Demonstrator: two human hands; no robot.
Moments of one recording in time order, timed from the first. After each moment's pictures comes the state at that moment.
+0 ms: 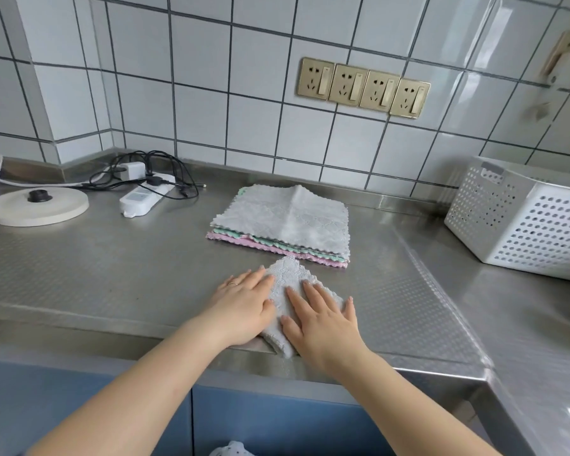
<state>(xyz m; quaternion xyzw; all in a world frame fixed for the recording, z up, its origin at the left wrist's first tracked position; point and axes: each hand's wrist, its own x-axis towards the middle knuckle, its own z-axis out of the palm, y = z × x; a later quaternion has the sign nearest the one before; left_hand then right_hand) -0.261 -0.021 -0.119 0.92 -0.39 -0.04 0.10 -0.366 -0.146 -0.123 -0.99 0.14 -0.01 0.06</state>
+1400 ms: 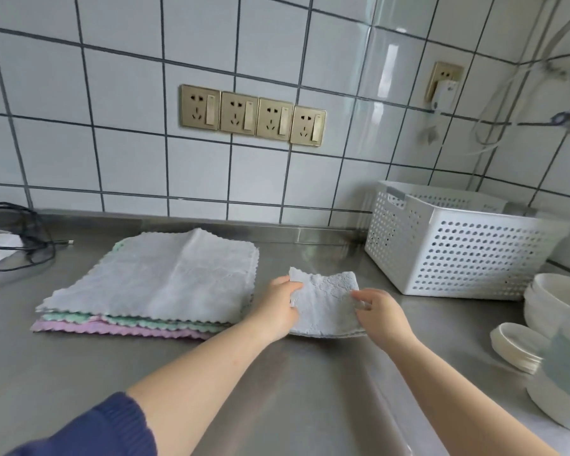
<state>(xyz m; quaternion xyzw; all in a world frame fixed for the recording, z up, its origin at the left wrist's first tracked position) -0.241 -0.292 -0.095 0.81 -0.43 -0.12 0.37 -0.379 -0.420 -0.082 -0.86 0.38 -0.22 0.27</state>
